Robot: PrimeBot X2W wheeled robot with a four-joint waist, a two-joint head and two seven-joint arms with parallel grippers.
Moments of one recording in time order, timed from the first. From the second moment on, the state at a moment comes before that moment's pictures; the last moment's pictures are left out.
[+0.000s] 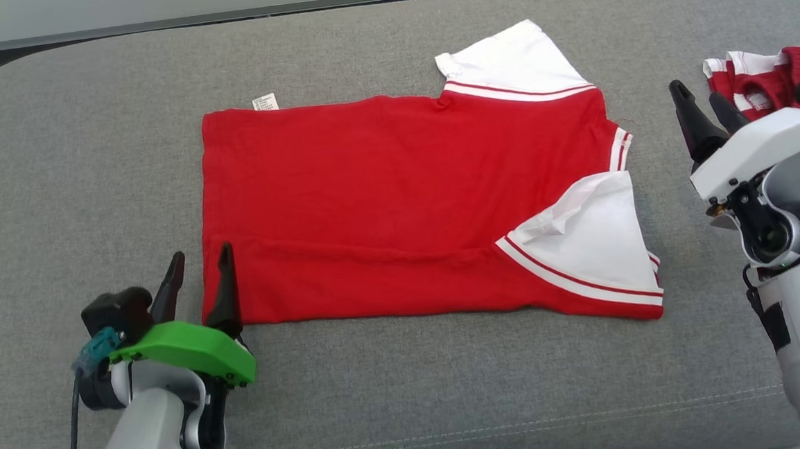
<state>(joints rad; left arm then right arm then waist) -0.43 0.17 -0.29 0.65 -0.60 -0.08 -0.26 -0.62 -0.22 -0.05 0.51 0.66 0.13 0.20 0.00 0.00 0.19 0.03</state>
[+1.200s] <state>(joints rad) -0.30 0.11 -0.14 0.66 -0.87 0.00 -0.12 -0.03 -0.05 0.04 0.12 0.59 0.13 0.13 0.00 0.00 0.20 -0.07</state>
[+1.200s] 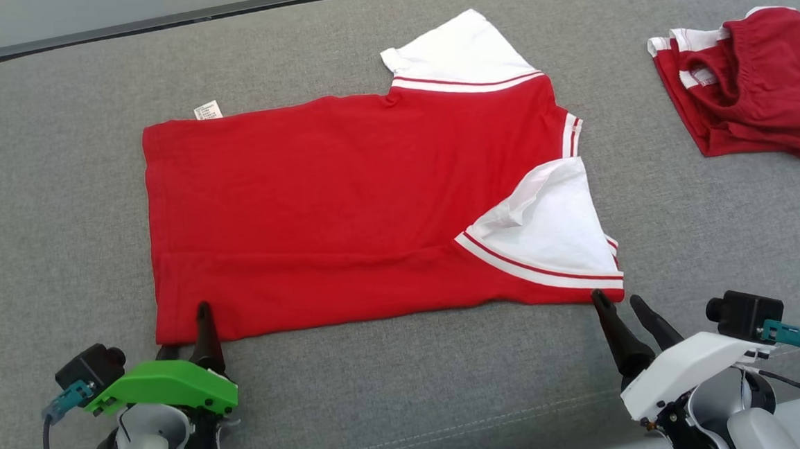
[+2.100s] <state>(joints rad) -0.42 0.09 -0.18 0.81 -0.86 -0.06 -0.21 -0.26 -0.07 0.14 0.51 0.72 0.13 -0.02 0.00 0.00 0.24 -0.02</state>
